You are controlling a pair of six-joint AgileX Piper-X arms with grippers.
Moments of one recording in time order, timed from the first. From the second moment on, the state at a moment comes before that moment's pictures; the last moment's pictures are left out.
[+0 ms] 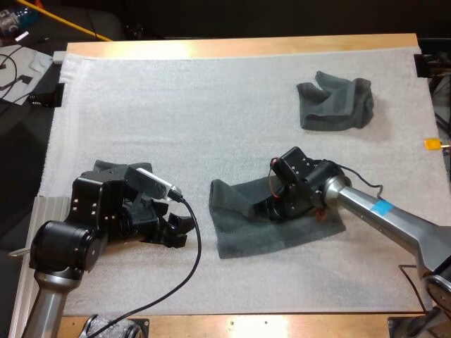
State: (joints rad) left arm -0.24 0.84 -0.91 1.16 0.48 -1.70; right arm 0.66 1.73 -1.02 0.72 -0.27 -1.40
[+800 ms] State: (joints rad) left arm -0.24 0.84 -0.91 1.17 0.48 -1.70; right arm 0.66 1.81 -1.21 0.47 -0.03 -1.27
